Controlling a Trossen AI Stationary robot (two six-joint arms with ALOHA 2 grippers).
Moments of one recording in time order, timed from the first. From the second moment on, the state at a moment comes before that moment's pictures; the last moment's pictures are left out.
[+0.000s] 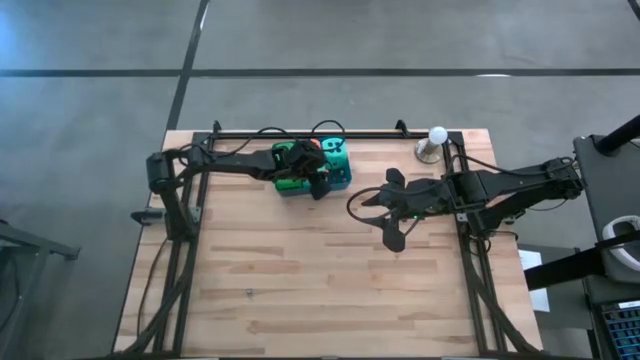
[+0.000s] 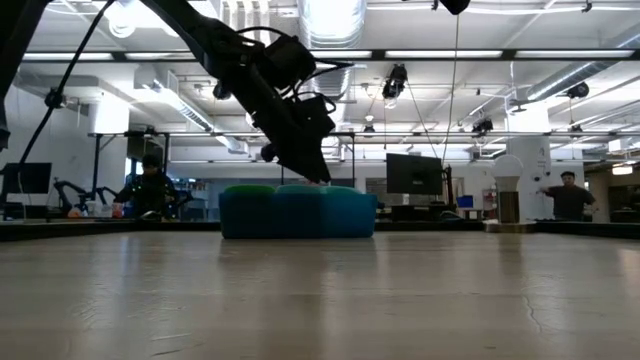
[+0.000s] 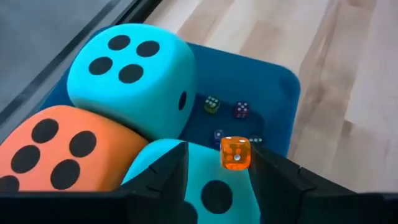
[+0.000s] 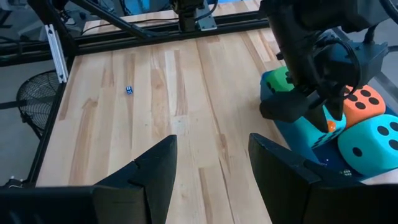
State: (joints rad) left arm 0.34 1.82 1.16 -0.14 -0.13 -0.05; right arm 0.21 1.23 1.22 -0.59 0.24 0.29
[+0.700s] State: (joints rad) left arm 0.34 1.81 1.19 -0.13 -0.13 -0.05; right arm 0.21 1.23 1.22 -0.59 0.24 0.31
